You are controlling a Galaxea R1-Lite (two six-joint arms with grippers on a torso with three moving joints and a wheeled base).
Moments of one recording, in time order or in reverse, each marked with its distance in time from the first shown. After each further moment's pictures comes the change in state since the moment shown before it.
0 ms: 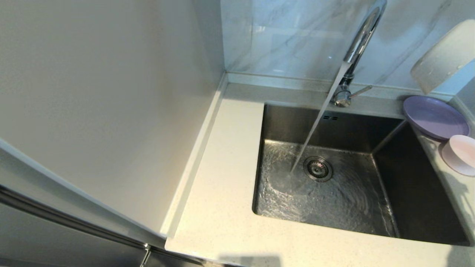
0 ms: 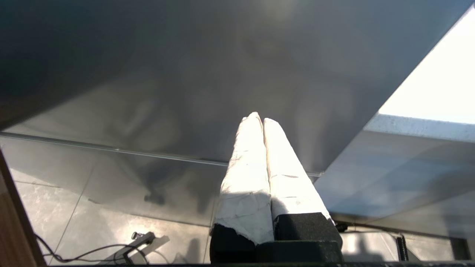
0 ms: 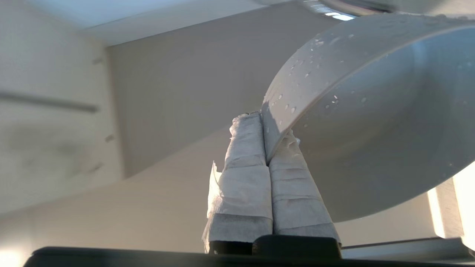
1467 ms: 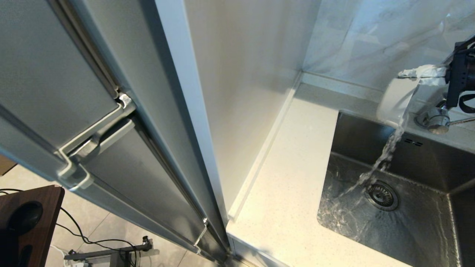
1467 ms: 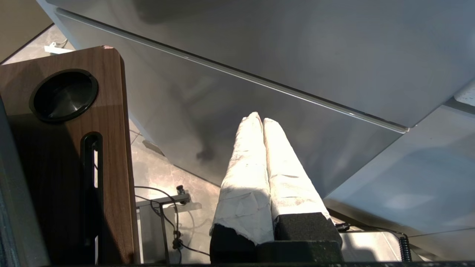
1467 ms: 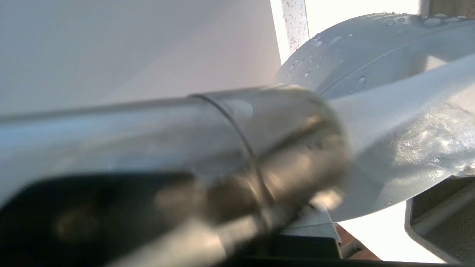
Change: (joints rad) left arm 0.001 0.000 0.000 0.001 0.000 -0.001; right arm 0.112 0.395 -0.742 1.292 -0.037 -0.957
